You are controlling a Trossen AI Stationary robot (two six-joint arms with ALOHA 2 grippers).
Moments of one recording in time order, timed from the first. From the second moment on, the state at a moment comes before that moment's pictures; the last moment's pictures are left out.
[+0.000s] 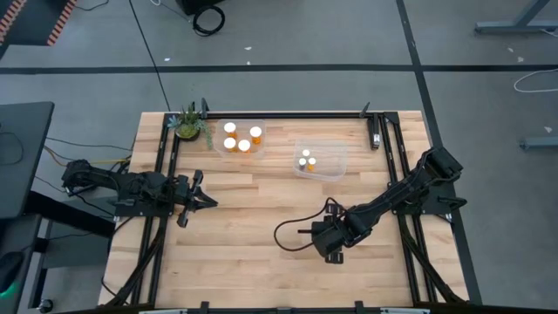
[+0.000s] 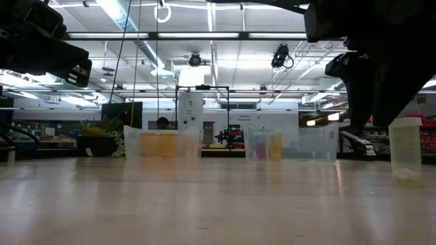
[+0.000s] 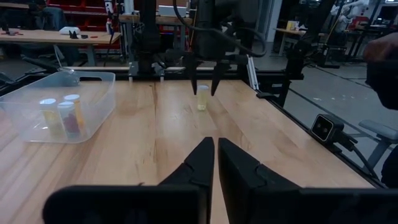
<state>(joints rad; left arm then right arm) -0.23 0.10 0.01 0.03 -0.04 -0.07 0.51 1.73 1.15 -0.78 0.17 0.59</state>
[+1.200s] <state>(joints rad) -0.23 0.10 0.01 0.03 -0.04 -0.07 0.52 1.73 1.15 -0.88 0.12 0.74</state>
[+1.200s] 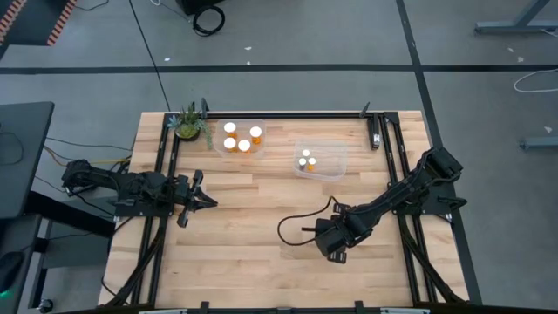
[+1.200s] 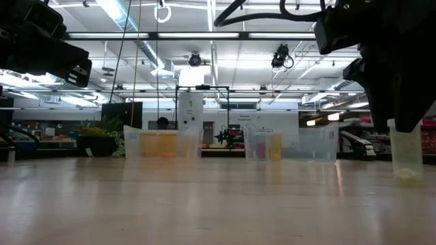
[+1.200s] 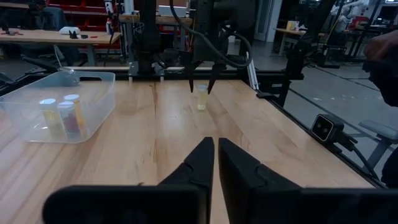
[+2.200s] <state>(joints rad) -0.23 0.10 0.01 0.03 -0.04 -0.07 0.52 1.73 1.15 -0.88 0.07 0.74</state>
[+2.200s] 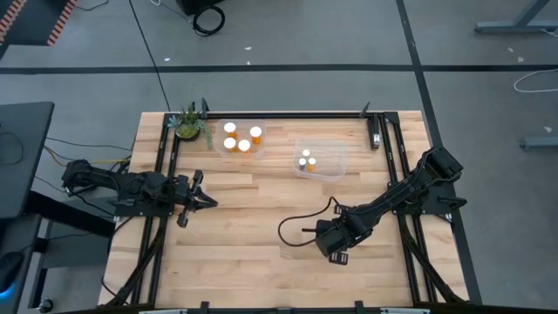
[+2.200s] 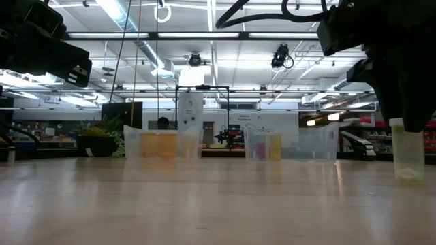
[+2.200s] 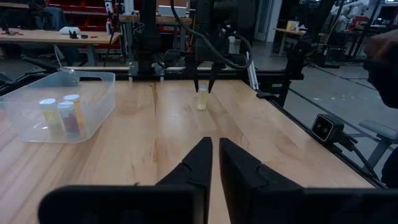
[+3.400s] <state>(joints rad) -0.23 0.10 0.01 0.03 -0.04 -0.07 -0.02 1.43 1.15 -0.92 0.12 0.33</state>
